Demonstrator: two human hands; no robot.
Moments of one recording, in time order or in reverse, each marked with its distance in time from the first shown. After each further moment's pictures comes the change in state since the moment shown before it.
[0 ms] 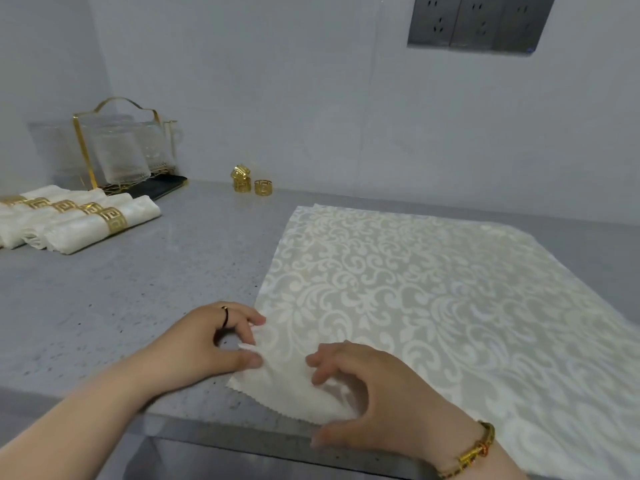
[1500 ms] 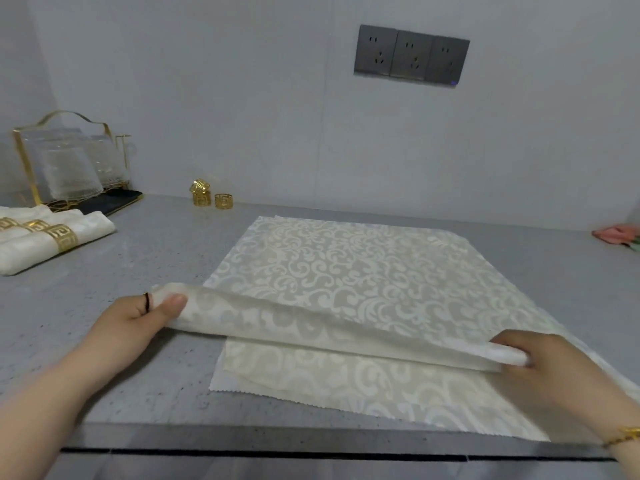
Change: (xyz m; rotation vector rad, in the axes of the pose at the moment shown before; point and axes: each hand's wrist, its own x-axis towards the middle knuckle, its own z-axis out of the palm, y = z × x) left_hand -0.003 0.016 -0.018 -0.263 0.438 -0.210; right_hand -0.140 0.043 -0.106 -0.366 0.359 0.700
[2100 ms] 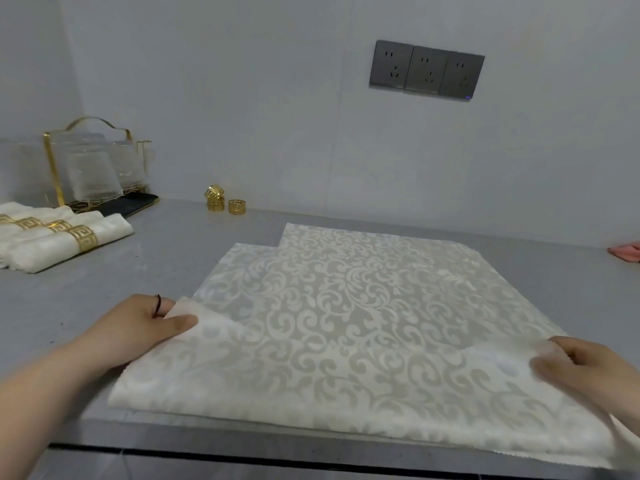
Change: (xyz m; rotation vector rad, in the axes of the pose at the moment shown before) left_hand 0.016 -0.006 -0.021 0.282 -0.181 -0.075; right_hand 0.014 0.028 -0.012 0.348 0.022 0.317
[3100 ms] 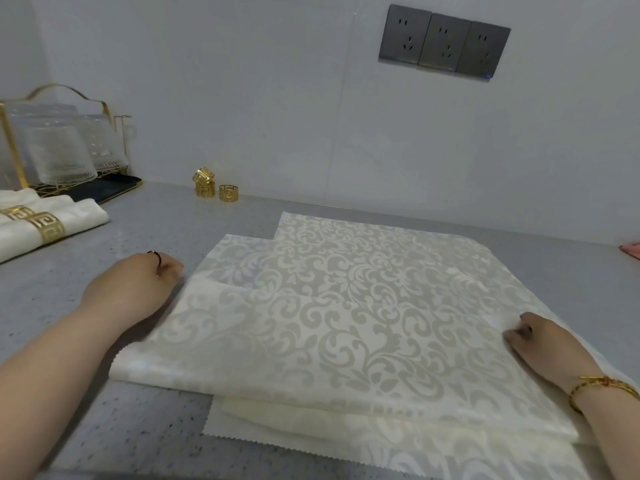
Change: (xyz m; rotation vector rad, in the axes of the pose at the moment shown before) left_hand 0.065 0.014 0.008 0.340 0.181 -0.089; right_hand 0.077 -0.018 0.042 -0.467 0.110 0.034
